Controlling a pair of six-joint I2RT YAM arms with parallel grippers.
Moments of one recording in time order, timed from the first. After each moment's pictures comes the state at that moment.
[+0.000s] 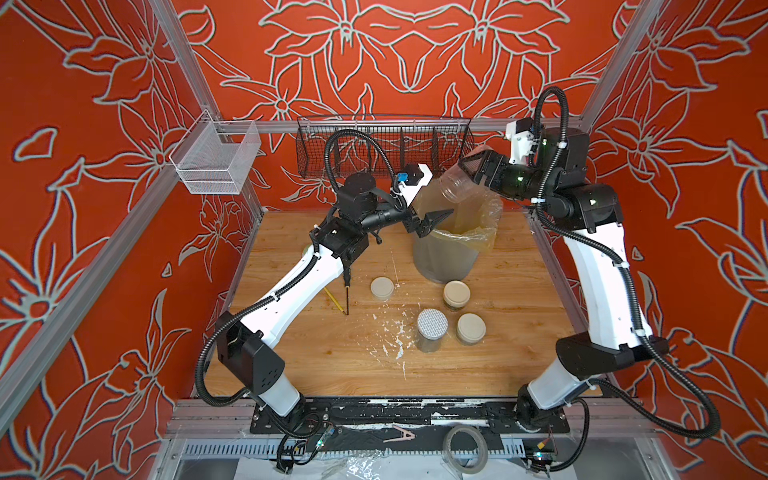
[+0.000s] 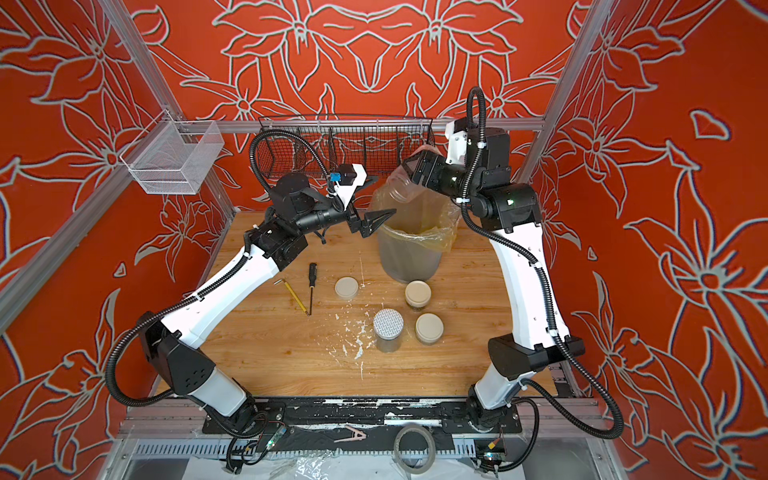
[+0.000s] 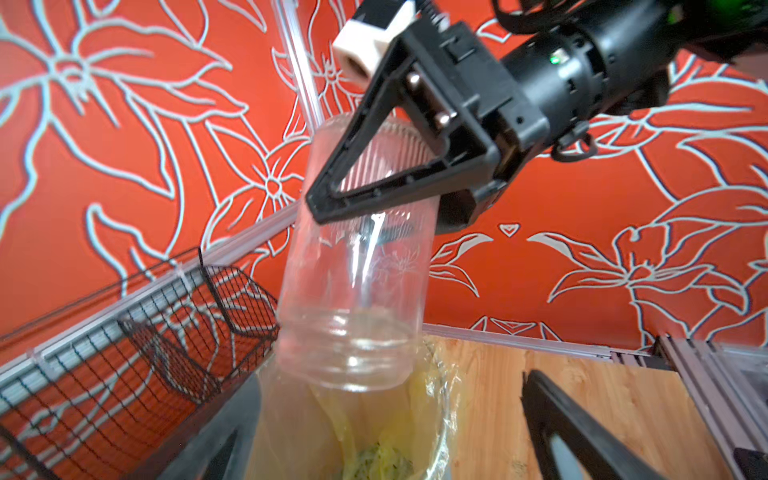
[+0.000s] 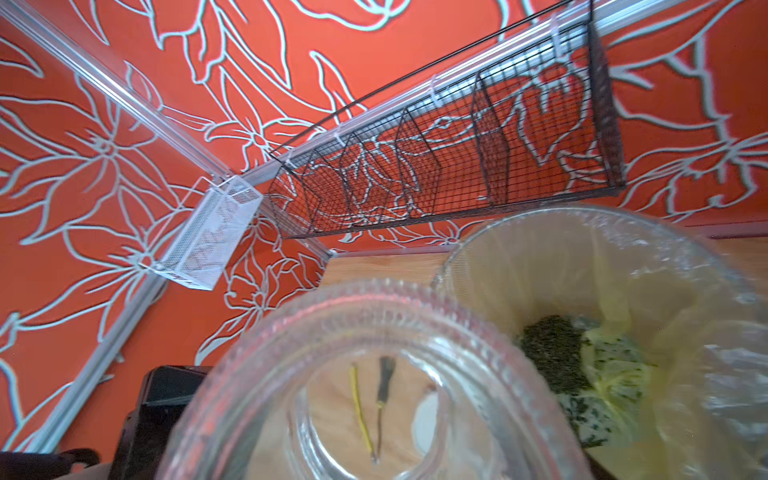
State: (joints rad) left arm -0.55 1.62 1.69 0.04 0.59 0.23; right arm 0.26 1.64 2.27 -0.91 -0.36 0.59
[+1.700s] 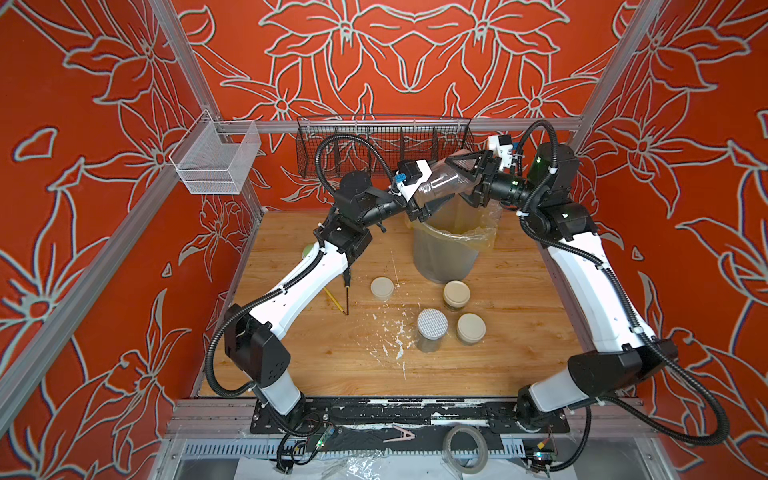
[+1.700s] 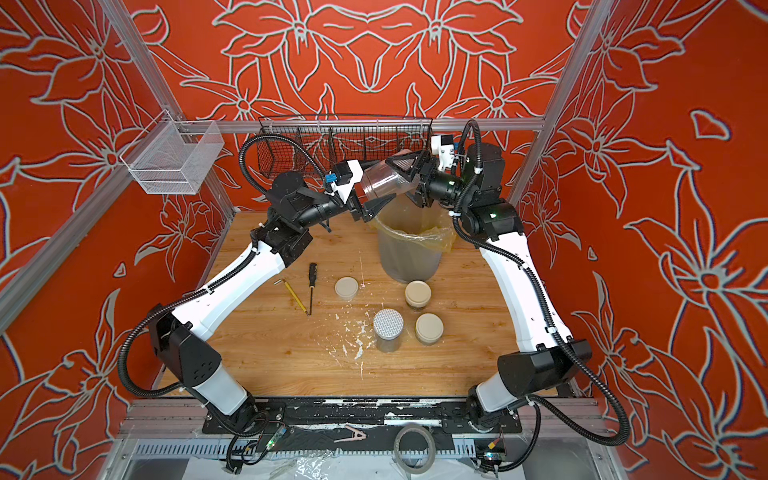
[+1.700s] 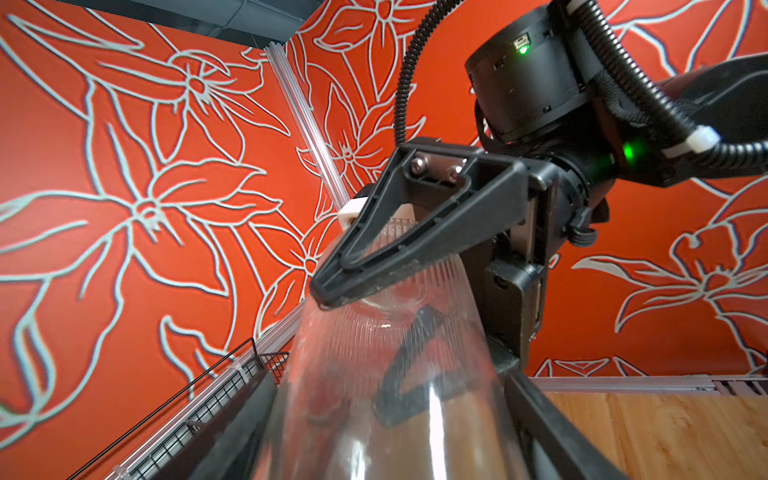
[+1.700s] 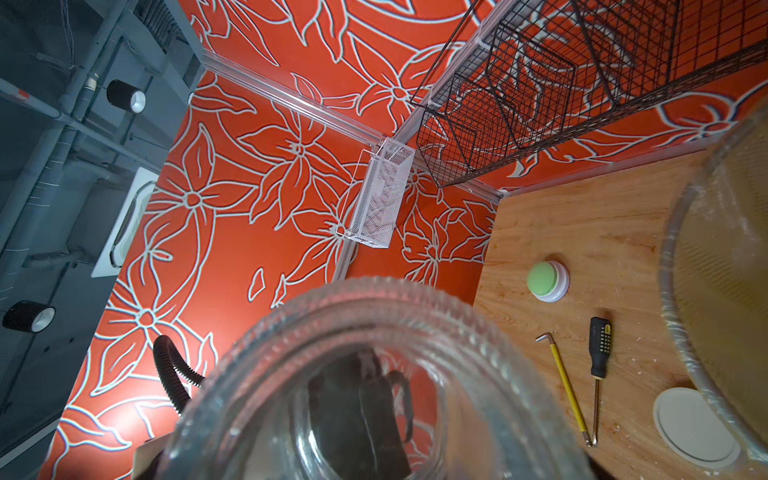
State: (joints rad) left arm -0.54 1.65 1.69 0.25 0.58 0.29; right arm 0.25 1.53 1.85 -0.33 -0.78 1.15
